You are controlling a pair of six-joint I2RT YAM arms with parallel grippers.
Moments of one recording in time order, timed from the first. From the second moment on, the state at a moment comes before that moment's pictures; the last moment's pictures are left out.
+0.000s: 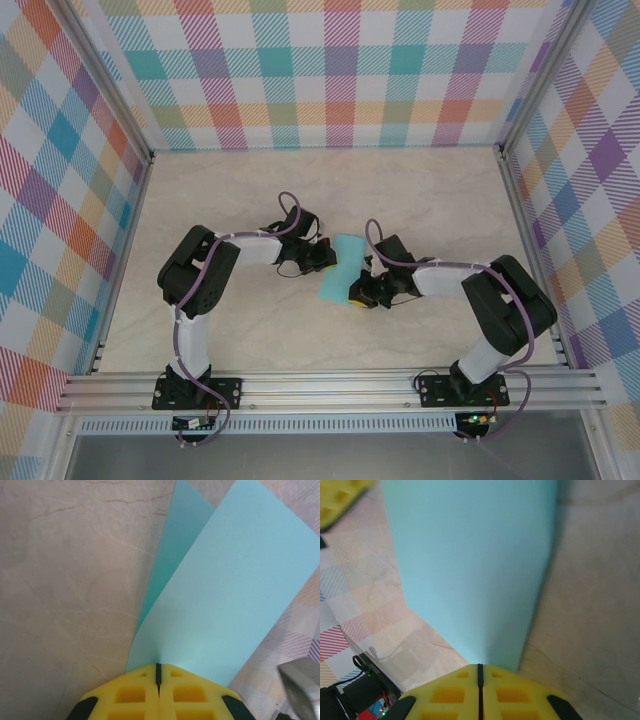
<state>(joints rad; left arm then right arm) -0.58 2.00 1.13 -0.11 0.49 -0.81 0.55 1.61 0.69 -0.16 -0.60 0.86</state>
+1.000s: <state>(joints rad) -0.58 2.00 1.13 -0.11 0.49 -0.81 0.43 1.74 0.77 -0.02 -0.58 0.85</state>
